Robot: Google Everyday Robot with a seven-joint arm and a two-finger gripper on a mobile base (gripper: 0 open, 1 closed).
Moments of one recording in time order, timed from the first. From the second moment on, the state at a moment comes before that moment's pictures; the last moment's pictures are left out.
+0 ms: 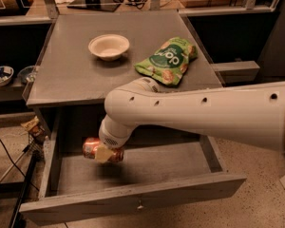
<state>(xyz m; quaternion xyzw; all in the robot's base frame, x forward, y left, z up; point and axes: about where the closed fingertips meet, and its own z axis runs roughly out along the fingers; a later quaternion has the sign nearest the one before) 0.502 0.124 0.686 -0.62 0.75 0.11 0.20</state>
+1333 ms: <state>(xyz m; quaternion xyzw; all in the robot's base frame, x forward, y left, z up) 0.510 0.107 0.634 -0.60 0.77 0.09 0.19</state>
